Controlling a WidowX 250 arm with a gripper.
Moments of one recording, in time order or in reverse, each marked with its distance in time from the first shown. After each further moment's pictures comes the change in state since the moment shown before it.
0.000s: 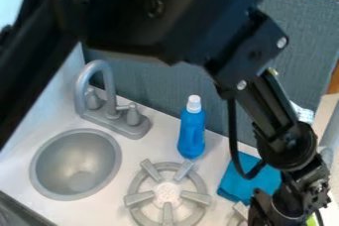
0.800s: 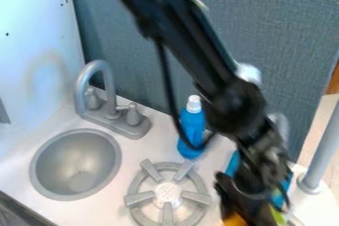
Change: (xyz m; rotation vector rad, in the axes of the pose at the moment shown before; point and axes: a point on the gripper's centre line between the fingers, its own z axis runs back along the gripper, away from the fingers) arm -0.041 0.034 0.041 -0.017 -0.042 0.220
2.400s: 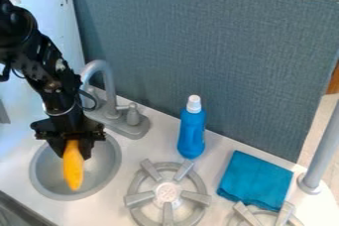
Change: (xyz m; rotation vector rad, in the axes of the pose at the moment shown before) arm -0.122 0.229 0.024 0.084 -0.029 0.884
